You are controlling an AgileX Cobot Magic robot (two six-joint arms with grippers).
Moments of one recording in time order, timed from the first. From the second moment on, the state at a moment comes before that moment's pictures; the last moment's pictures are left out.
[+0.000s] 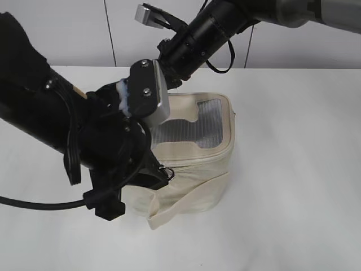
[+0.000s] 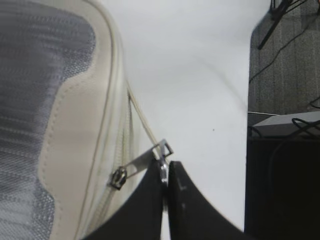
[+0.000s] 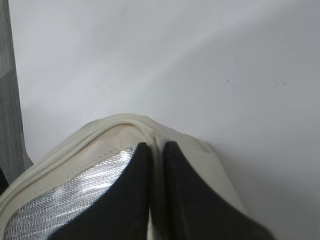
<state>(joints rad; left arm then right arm) -0.73 1.52 -0.92 -0.67 0.69 1.21 0.47 2.33 -2.00 0.83 1.11 -0.84</state>
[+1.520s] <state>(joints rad) -0.39 2.02 -1.72 -0.95 1.11 1.18 0.17 1.67 -0.79 1.32 0.58 -1.29</state>
